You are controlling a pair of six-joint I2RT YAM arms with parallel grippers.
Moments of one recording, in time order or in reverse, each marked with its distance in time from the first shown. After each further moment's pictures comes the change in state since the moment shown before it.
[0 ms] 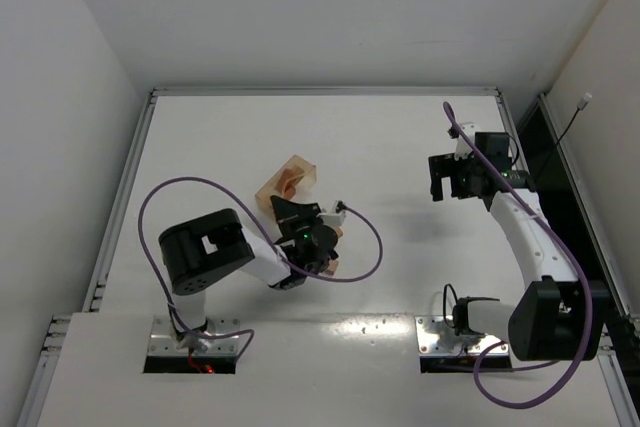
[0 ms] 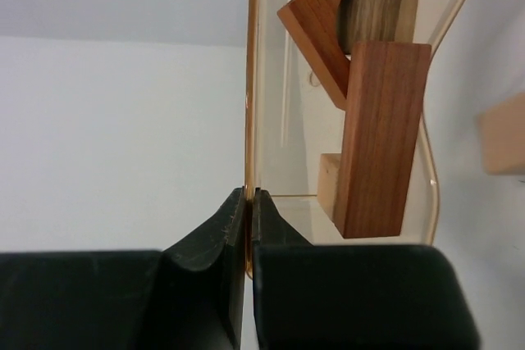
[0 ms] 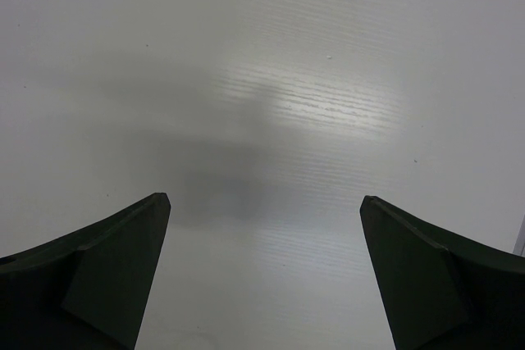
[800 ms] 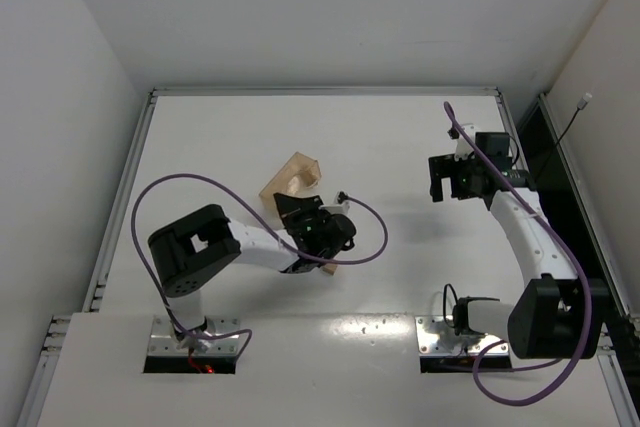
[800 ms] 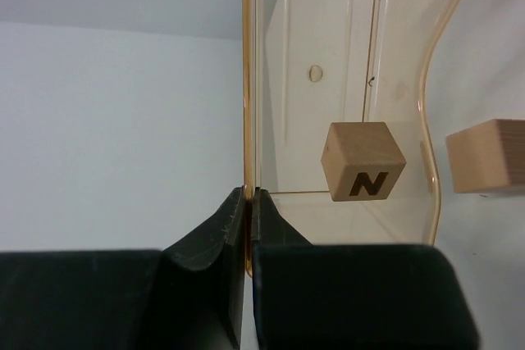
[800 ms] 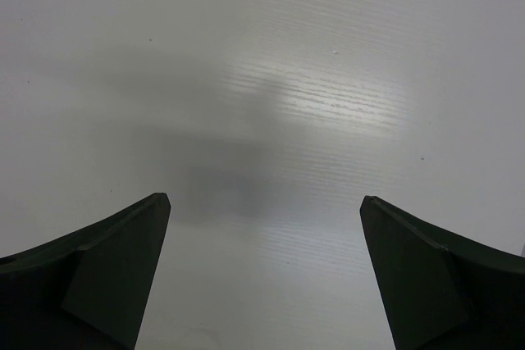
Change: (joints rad) left arm 0.001 -0.055 0.181 -0.726 0.029 -0.556; right arm -0.008 0.008 0.001 -0.010 -0.019 0.000
